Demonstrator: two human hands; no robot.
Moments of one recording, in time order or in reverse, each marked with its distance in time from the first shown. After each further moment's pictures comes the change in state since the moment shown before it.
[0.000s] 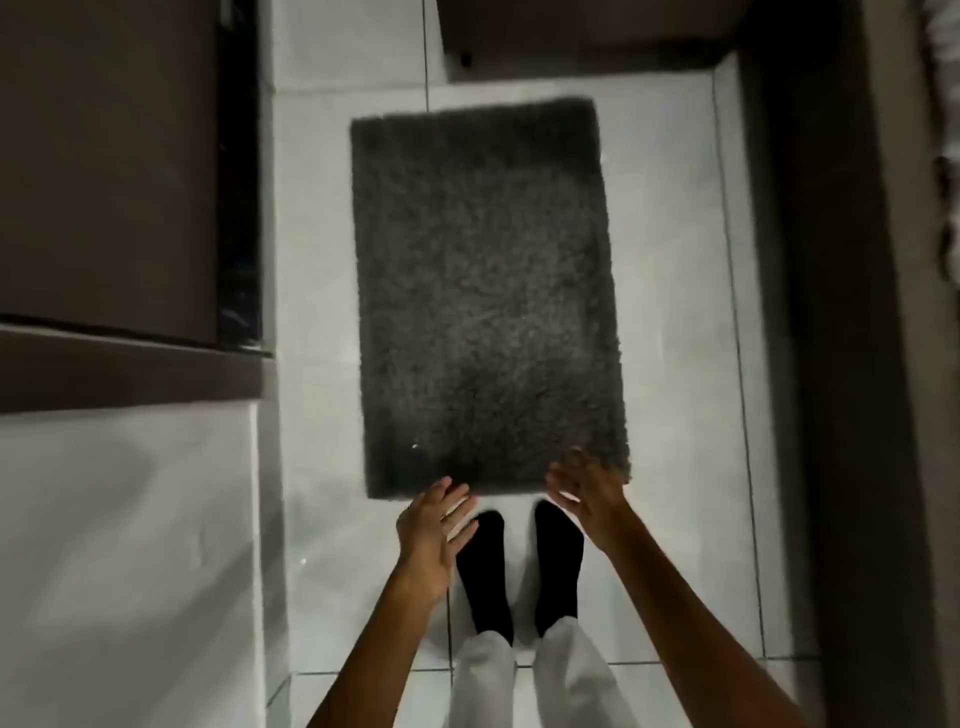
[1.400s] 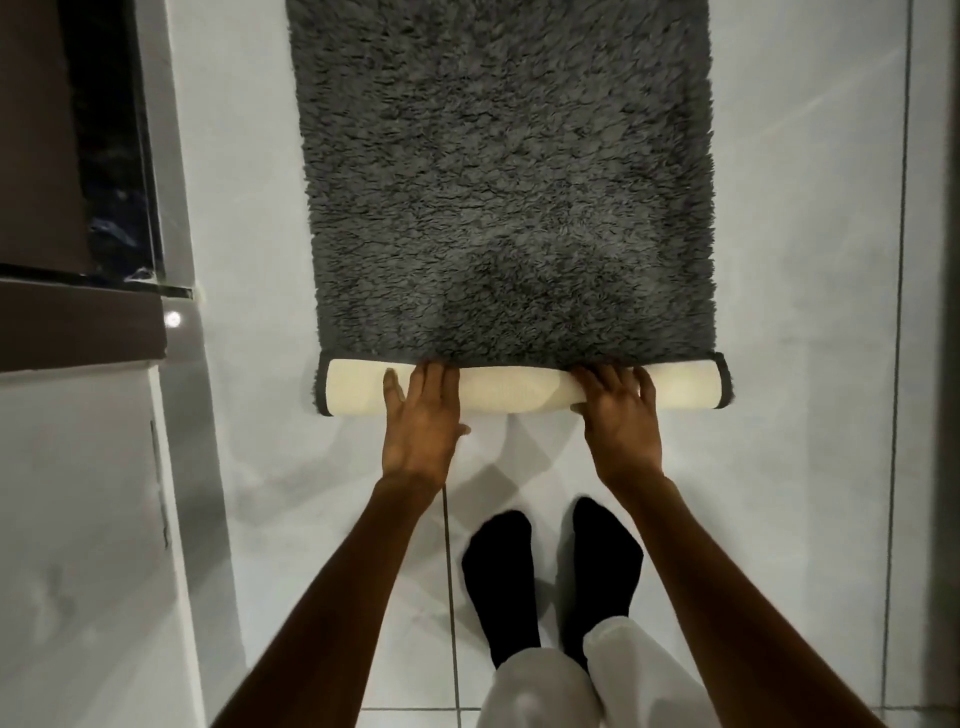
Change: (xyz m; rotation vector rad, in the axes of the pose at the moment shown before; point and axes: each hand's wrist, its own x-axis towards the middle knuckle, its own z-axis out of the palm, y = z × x) left_hand 0.269 0.009 -0.001 2.080 0.203 0.968; right_hand 0.244 0.060 0.010 -1.753 0.179 -0.995
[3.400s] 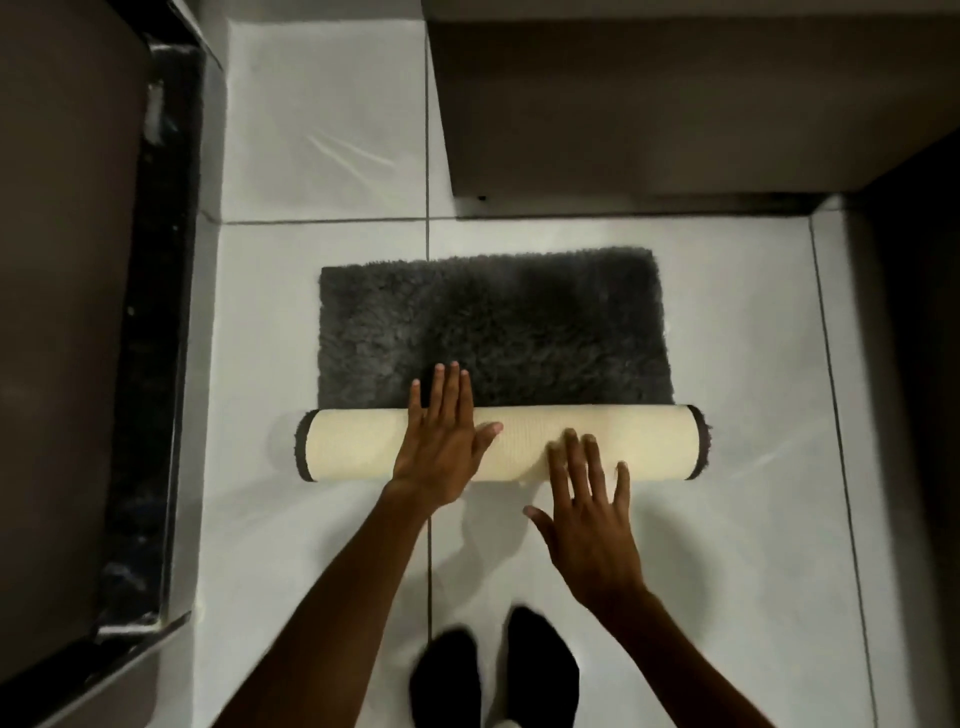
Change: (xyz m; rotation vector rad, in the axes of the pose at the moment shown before) left_hand 0.326 -0.033 -0.231 -0.069 0.073 0.136; right_hand 0.258 -0.031 -0.167 -0.122 0.000 -0.094
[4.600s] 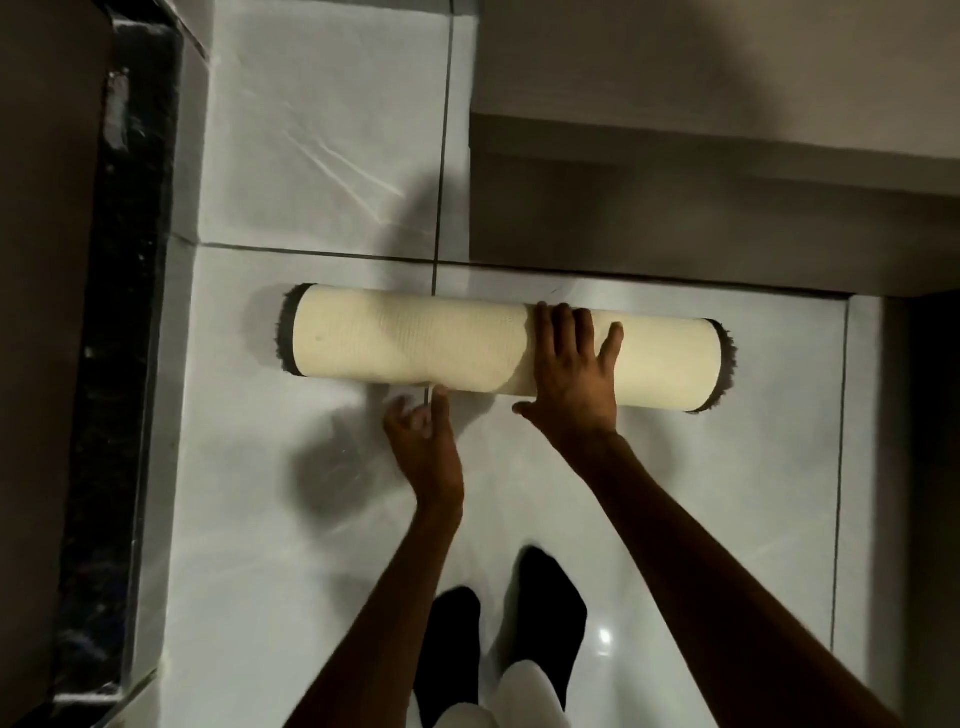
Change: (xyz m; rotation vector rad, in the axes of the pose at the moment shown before) left_hand 0.085 0.011 -0.064 -1.646 0.586 -0.947; right_hand 0.253 -0.009 -0.127 -0.137 0.021 -0.010
